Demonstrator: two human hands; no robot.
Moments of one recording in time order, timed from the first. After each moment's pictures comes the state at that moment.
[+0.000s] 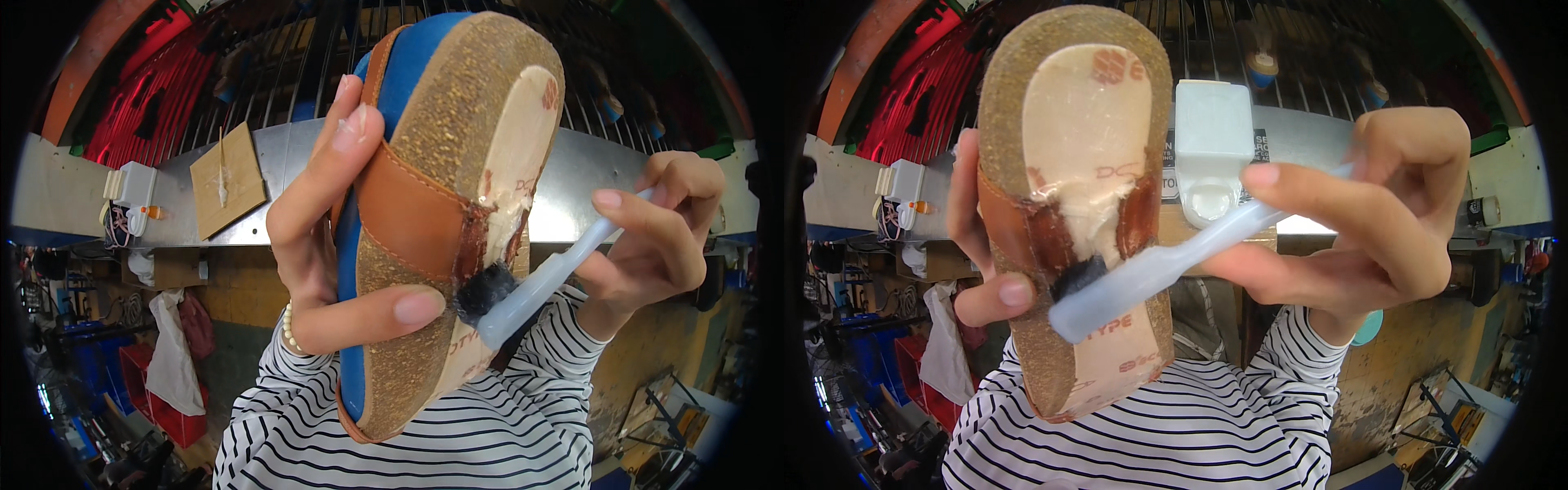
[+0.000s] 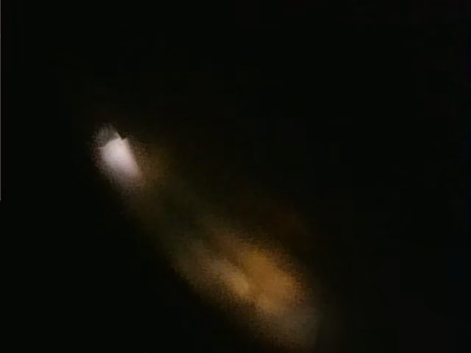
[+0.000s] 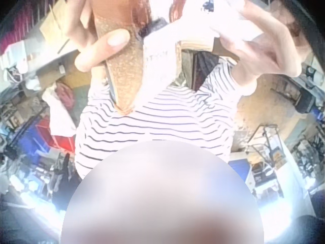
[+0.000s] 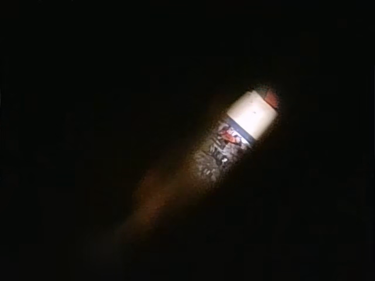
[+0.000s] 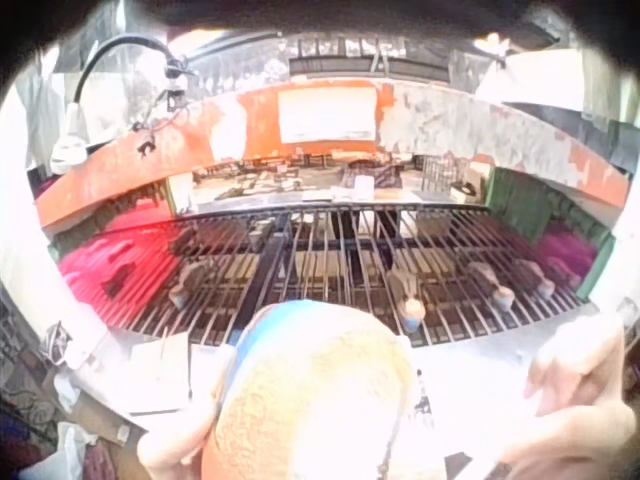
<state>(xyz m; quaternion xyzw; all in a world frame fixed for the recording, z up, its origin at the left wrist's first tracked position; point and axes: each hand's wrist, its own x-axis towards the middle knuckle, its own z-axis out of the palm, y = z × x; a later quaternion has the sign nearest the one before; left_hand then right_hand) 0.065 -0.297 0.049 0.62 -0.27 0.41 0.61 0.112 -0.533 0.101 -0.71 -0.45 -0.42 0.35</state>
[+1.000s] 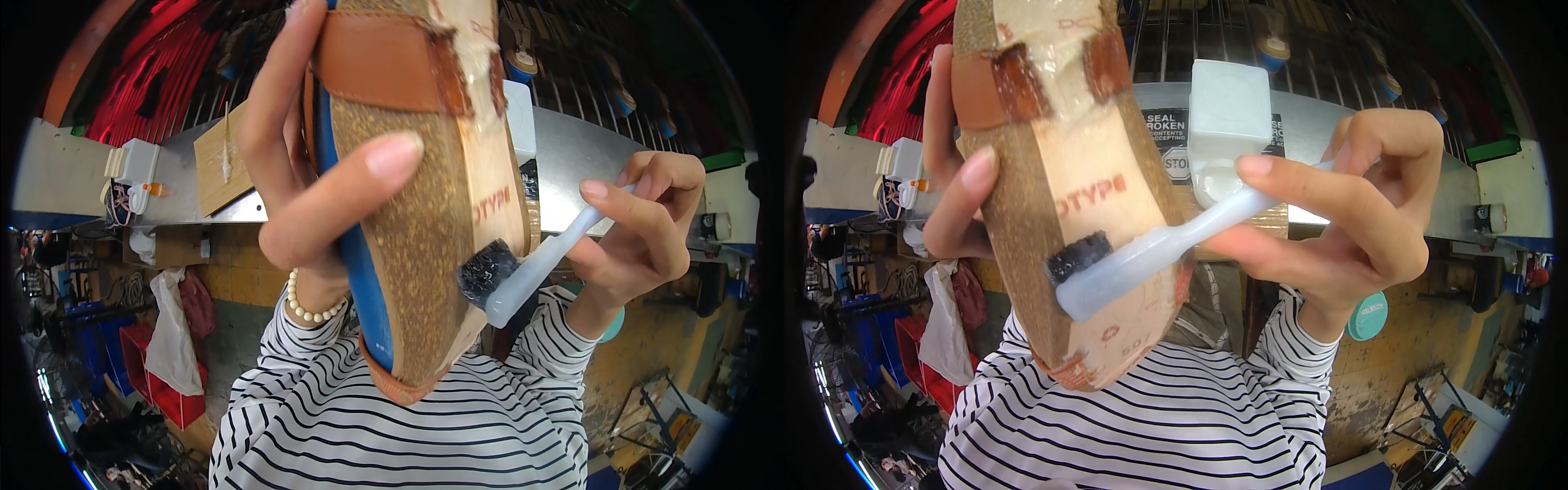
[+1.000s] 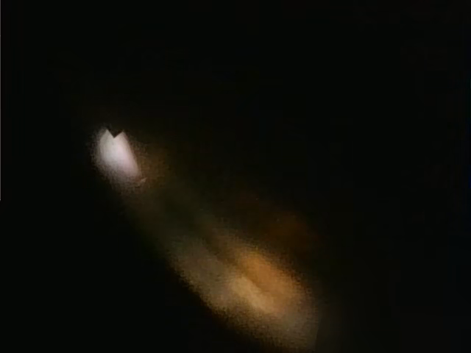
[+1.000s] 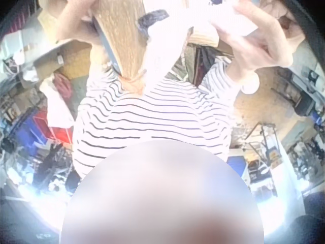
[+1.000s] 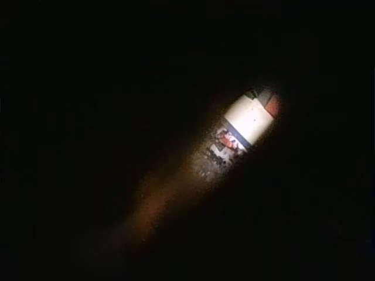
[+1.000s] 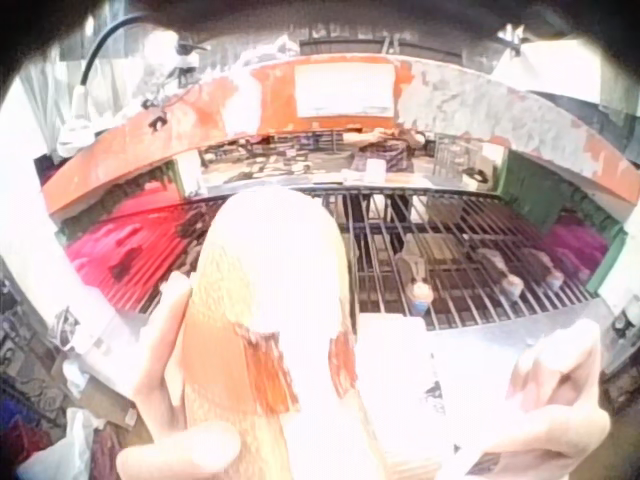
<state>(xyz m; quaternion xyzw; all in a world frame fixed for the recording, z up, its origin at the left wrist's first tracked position) 0.112 -0.279 0.053 0.64 -0.32 0.62 0.34 0.110 -0.522 0.076 -0.71 -0.43 -0.39 0.40</state>
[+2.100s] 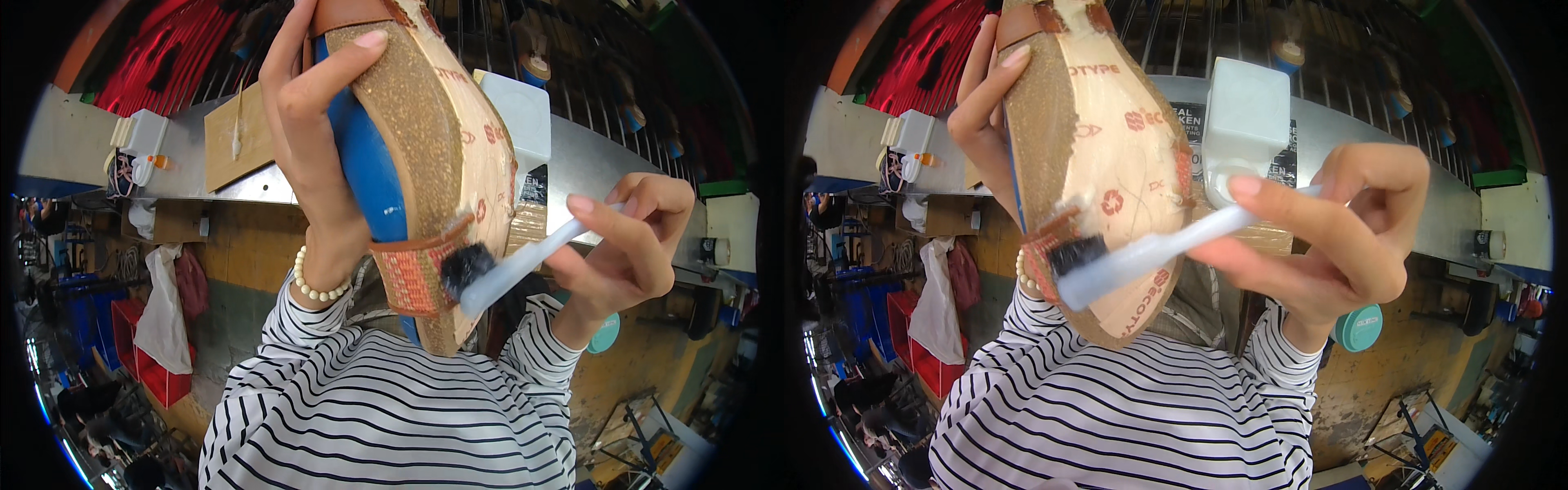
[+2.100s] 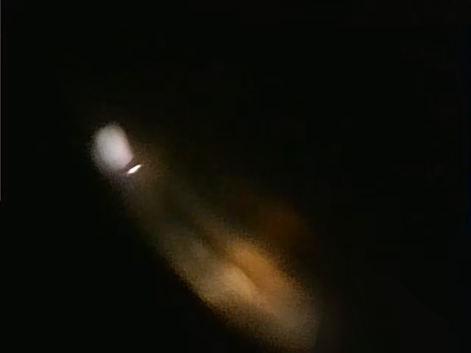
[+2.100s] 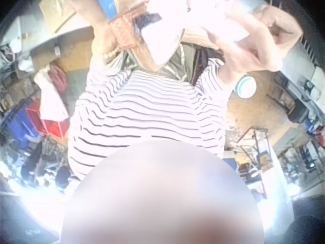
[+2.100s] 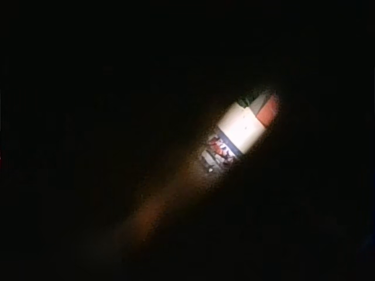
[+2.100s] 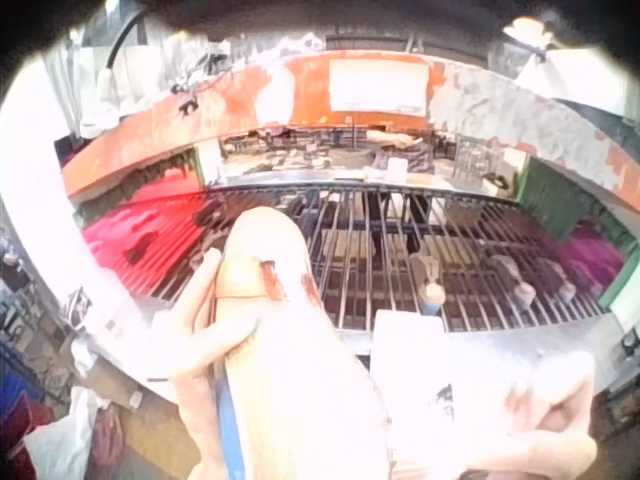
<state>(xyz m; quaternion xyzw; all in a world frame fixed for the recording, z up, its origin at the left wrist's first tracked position) 0.094 -0.271 0.038 0.70 -0.17 0.56 0.41 0.093 -0.499 0.070 -0.72 -0.39 -0.36 0.44</state>
